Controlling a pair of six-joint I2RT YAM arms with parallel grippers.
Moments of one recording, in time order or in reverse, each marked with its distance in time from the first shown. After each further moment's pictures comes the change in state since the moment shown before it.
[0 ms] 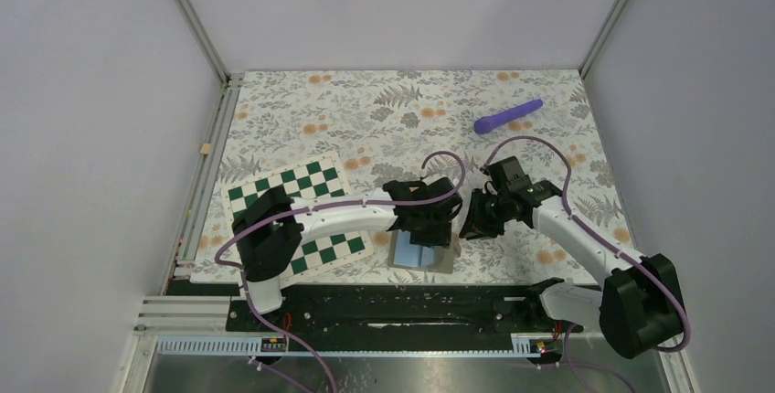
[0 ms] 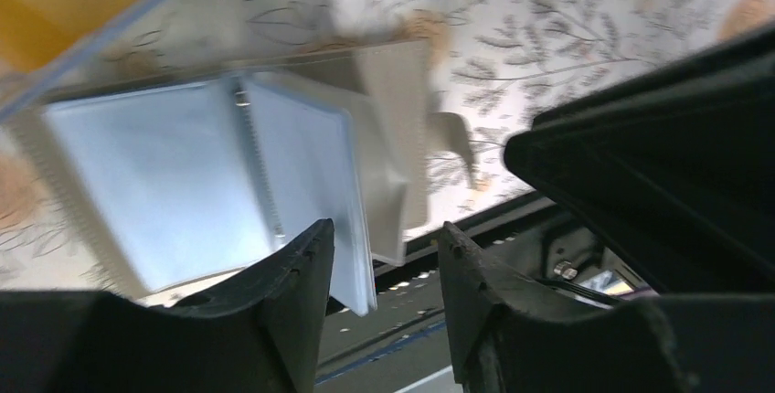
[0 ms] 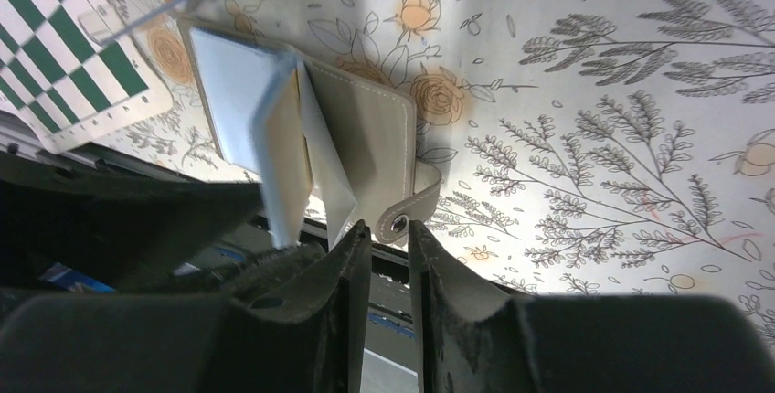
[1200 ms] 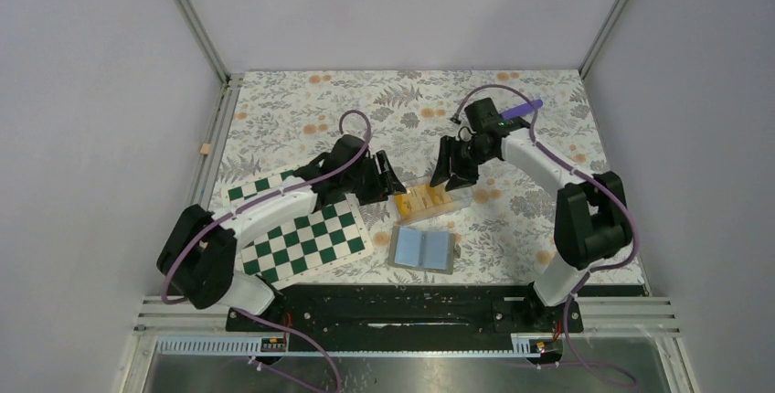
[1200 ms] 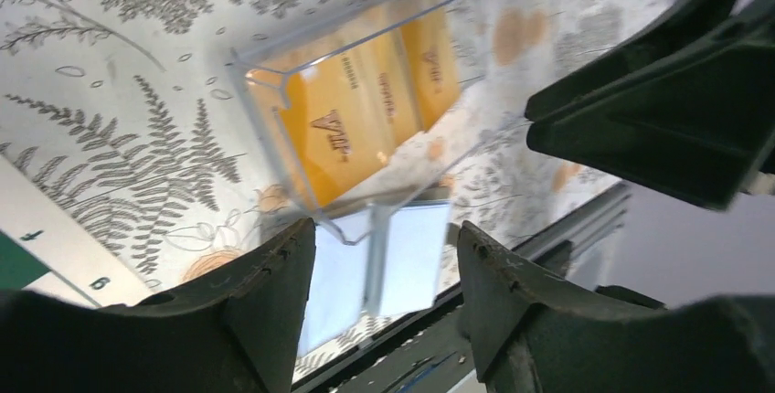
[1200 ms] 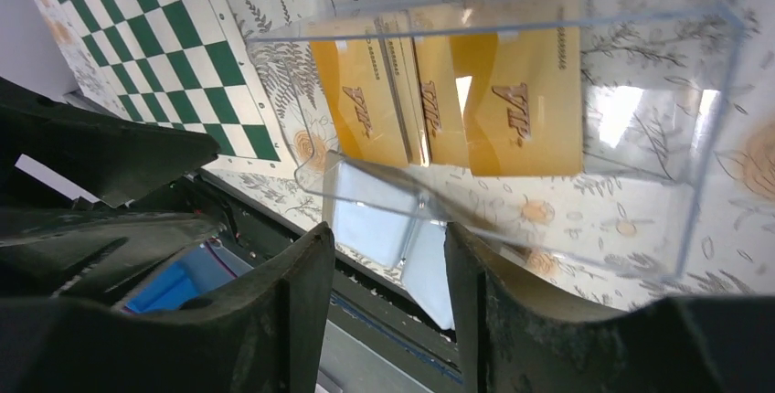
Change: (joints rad) left arm 0.468 -0.407 -0.452 0.486 0.258 0.050; right arm -0.058 0.470 0.538 -0.059 -0.156 -0.135
